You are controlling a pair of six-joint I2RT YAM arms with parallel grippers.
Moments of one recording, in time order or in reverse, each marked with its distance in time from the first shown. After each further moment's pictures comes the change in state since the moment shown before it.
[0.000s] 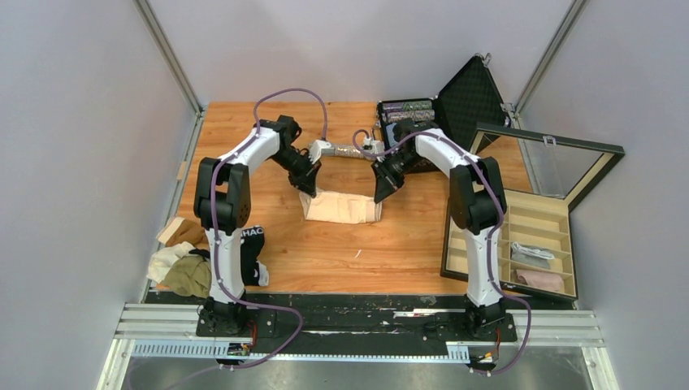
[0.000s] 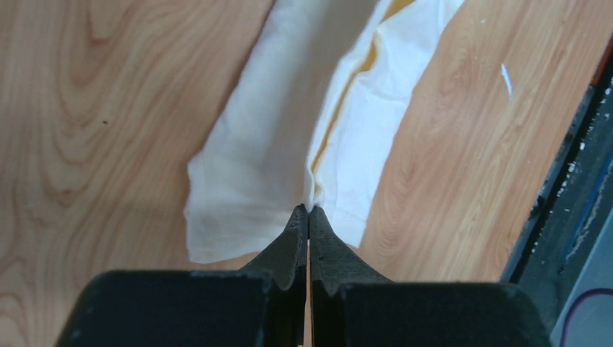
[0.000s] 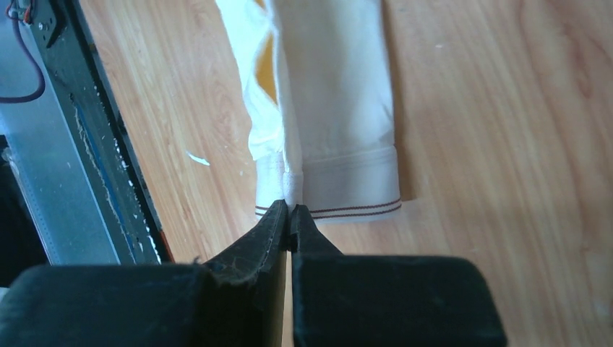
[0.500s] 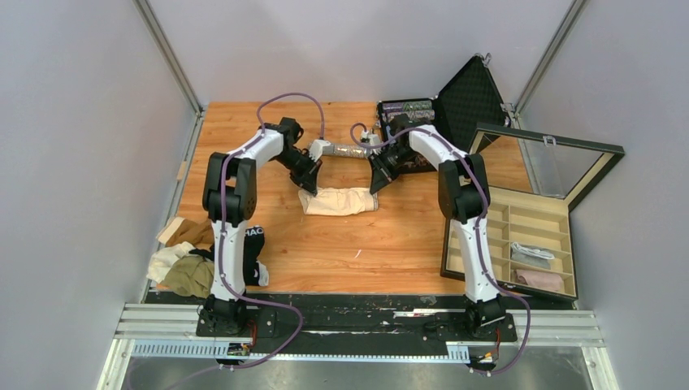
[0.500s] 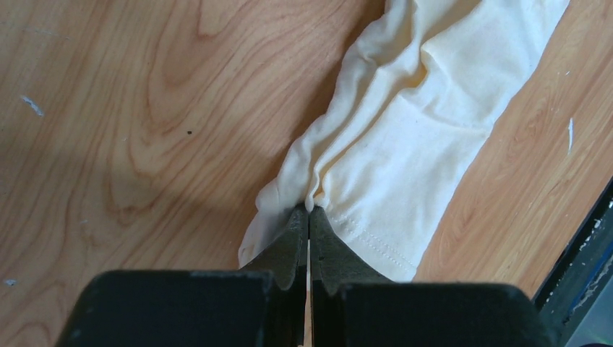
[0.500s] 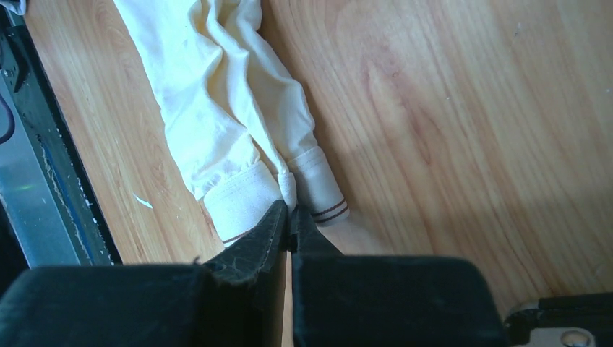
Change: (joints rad) left arm 0.006 0.160 0.094 0.108 -0.063 -0.161; right arm -0.031 0.244 0.264 -0.007 0.004 0.050
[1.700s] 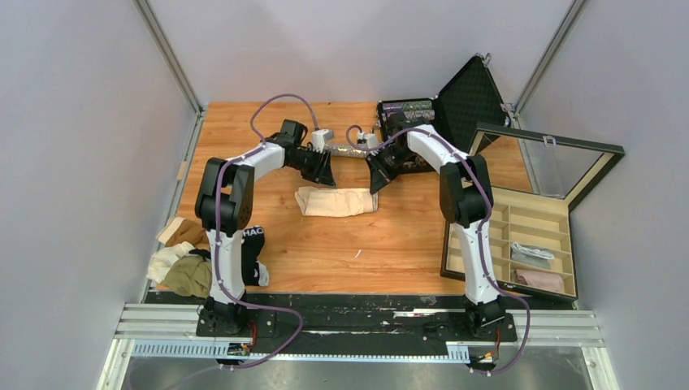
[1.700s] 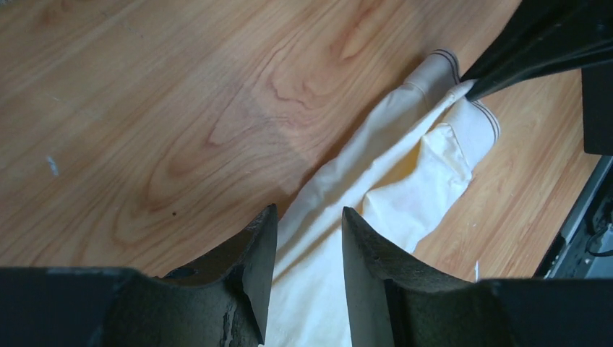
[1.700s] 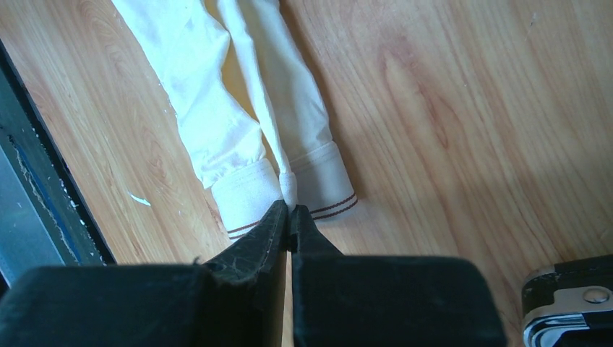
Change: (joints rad) left arm -0.035 -0.172 -0.280 0.557 0.048 -0.561; right arm 0.038 -0.082 -0.059 0.036 0.101 0.036
